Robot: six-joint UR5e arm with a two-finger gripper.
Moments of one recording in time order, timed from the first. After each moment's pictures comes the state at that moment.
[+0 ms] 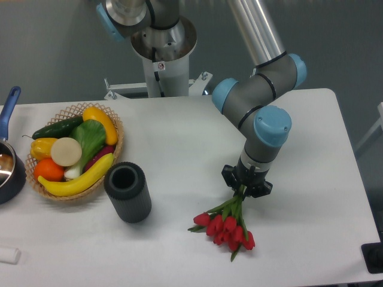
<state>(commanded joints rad) 2.63 -2.08 -1.71 -0.85 1.39 1.06</state>
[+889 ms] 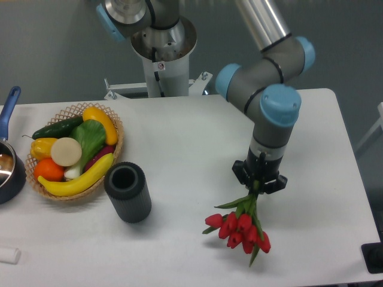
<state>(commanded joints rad) 2.65 -1.92 -1.65 -0.83 1.33 1.05</state>
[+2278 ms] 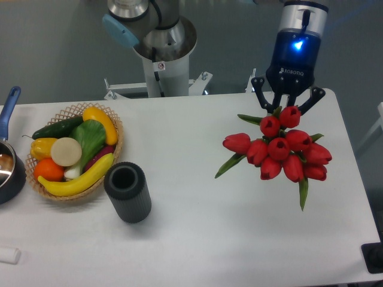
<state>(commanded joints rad) 2.88 -1.64 -1.71 -0.83 0.77 0.93</state>
